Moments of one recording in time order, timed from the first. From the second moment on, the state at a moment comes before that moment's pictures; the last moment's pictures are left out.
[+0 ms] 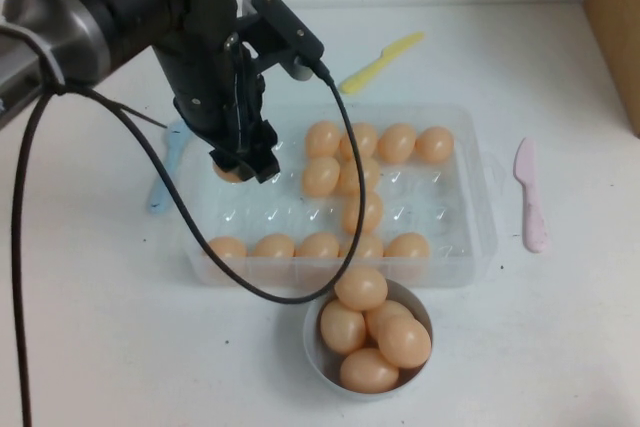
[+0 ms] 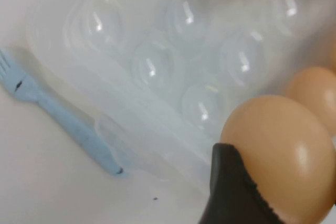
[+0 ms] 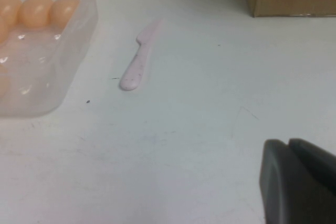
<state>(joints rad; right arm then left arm) 0.06 -0.01 0.03 0.04 0.36 0.05 -0.54 1.86 -1.73 0.13 1.22 0.41</state>
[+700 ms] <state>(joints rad) 0.06 -0.01 0.03 0.04 0.36 0.05 -0.86 1.52 -1.19 0.07 0.92 0.30</state>
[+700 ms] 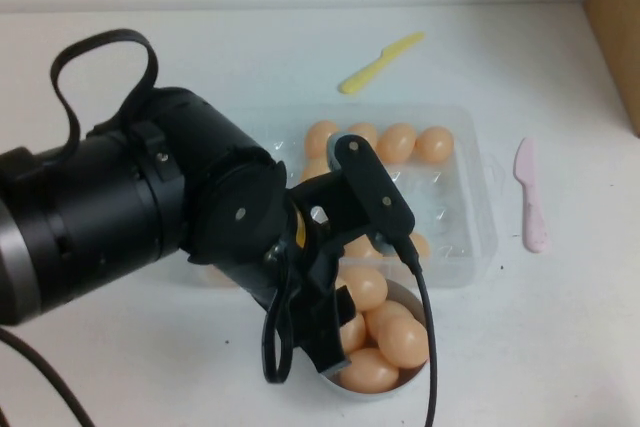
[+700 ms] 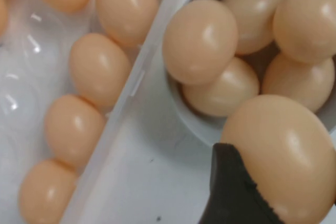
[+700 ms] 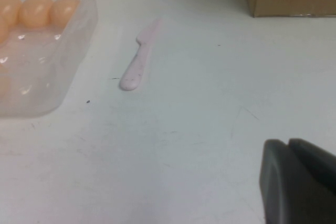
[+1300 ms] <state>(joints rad) 0.06 -0.01 0.03 0.04 0.36 0.05 -0.89 1.57 -1.15 0.00 0.75 0.30</state>
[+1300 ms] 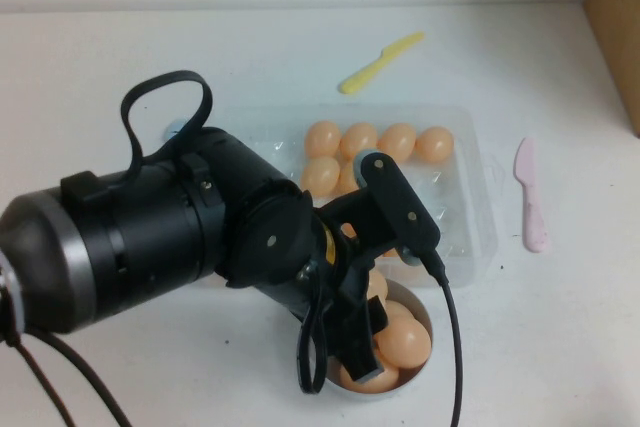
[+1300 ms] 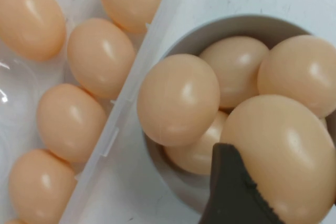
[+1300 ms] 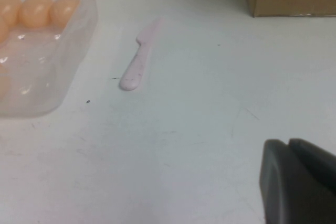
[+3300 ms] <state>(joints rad) 0.06 -0.01 0.03 0.04 0.36 0.05 -0.81 1.21 -1.11 0.27 0.67 0.04</state>
